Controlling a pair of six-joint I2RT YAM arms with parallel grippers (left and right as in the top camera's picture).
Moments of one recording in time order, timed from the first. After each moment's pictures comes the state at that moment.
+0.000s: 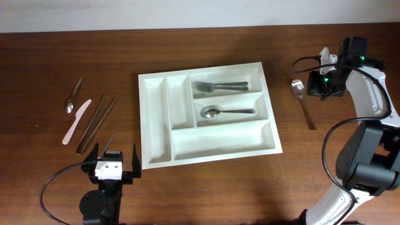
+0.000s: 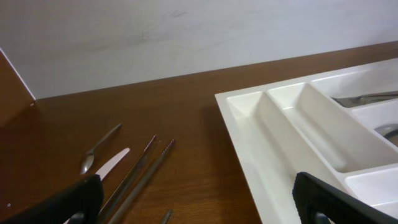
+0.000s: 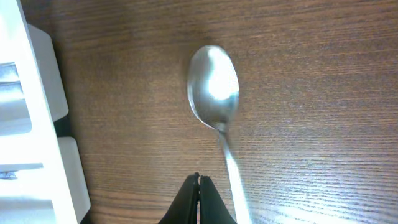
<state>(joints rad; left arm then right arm) 0.03 0.03 0.06 -0.17 0.02 0.16 -0.28 1.98 1.60 -0.85 -0.25 -0.08</state>
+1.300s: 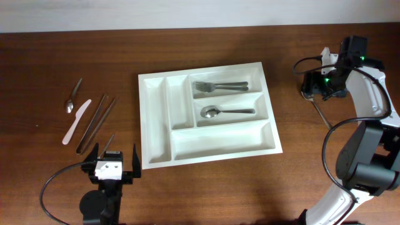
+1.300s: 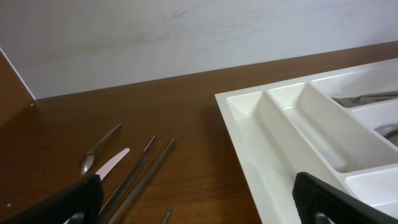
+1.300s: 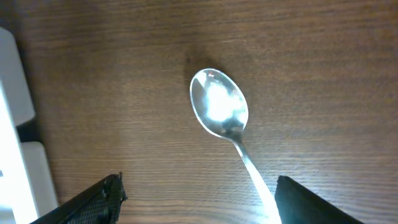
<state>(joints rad) 0.03 0.03 0.06 -0.17 0.02 0.16 -0.28 1.98 1.60 -0.82 -0.16 -0.11</state>
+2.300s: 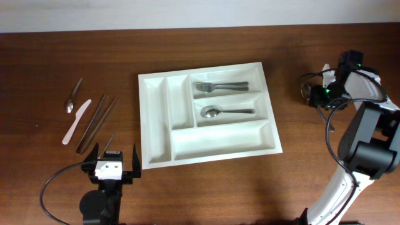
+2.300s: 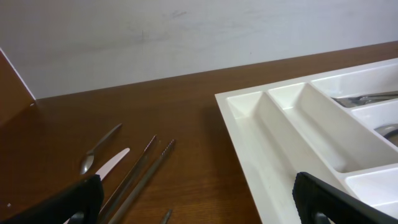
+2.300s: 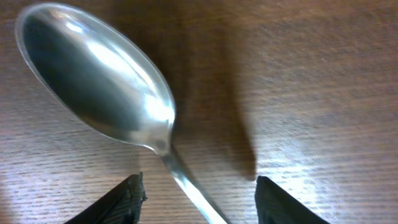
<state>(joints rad) 0.03 0.03 0.06 -0.17 0.02 0.16 -0.35 2.17 1.60 -0.80 -0.09 -0.14</state>
